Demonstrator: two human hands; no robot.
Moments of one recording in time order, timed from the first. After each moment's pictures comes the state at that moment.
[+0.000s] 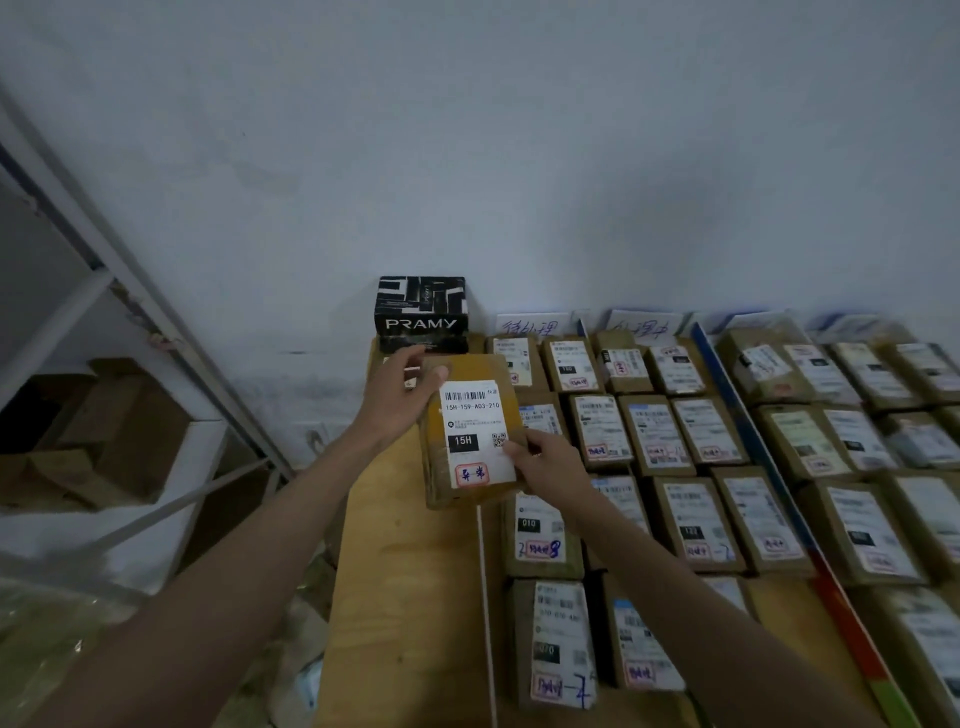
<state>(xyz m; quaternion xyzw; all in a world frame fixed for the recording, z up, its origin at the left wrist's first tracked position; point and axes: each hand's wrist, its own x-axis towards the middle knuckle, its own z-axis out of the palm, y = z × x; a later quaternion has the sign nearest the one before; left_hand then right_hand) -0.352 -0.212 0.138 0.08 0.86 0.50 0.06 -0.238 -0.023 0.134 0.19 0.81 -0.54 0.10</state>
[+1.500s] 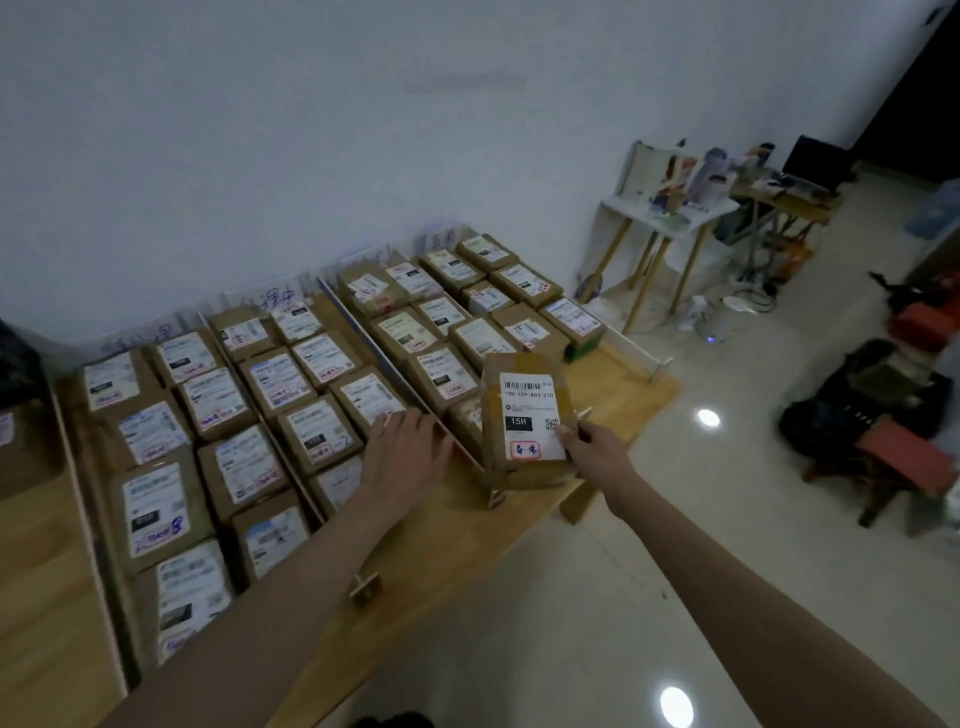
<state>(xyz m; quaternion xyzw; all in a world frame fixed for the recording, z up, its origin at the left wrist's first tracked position) 0.017 0.188 0.098 0.47 0.88 0.07 0.01 0.208 0.349 0.134 0.51 0.71 -0.47 -0.12</state>
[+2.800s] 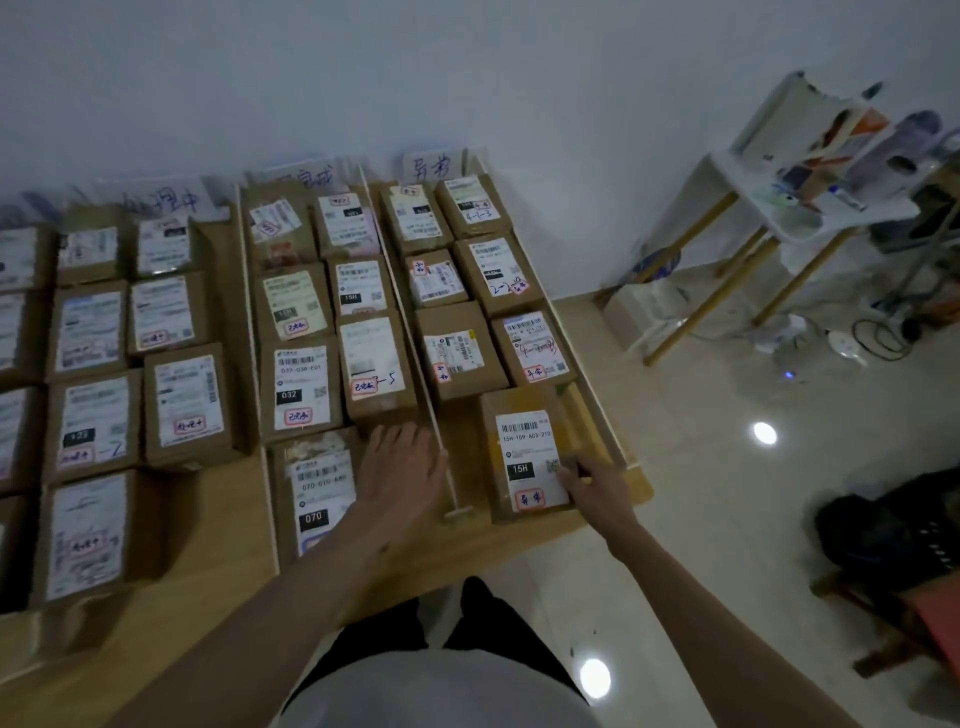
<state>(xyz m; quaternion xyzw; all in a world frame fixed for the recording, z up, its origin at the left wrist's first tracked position) 0.056 0.534 -0.012 0.33 0.94 0.09 0.10 0.210 0.751 0.011 0.43 0.78 -0.45 0.06</state>
